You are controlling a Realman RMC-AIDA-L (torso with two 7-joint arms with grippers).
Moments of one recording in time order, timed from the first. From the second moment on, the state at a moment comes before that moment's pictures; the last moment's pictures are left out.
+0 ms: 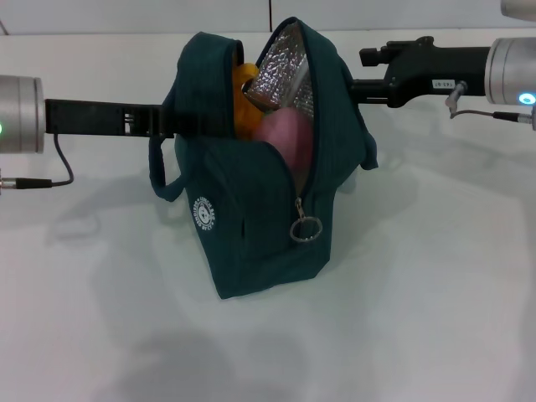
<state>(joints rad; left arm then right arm) -0.58 -2.03 0.79 0.89 1.98 1.65 -2.20 0.79 2.01 -1.12 -0.59 -1.71 -1.04 1.50</state>
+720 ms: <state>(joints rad) -0.58 -2.03 0.79 0.89 1.97 1.65 -2.20 0.79 2.01 -1.12 -0.59 -1.71 -1.01 1.49</state>
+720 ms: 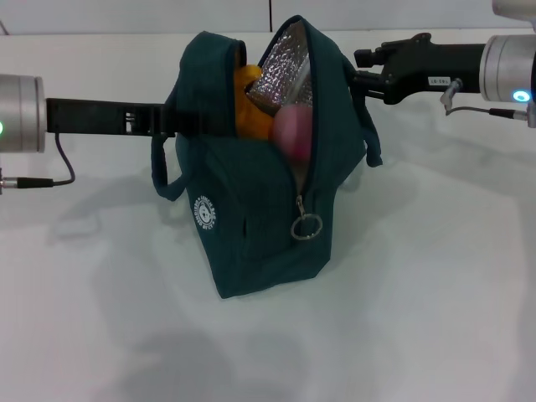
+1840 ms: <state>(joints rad) -0.60 -2.05 0.79 0.85 1.91 1.65 -2.18 0.59 2.02 -1.13 -0.89 -1.58 -1.12 1.47</state>
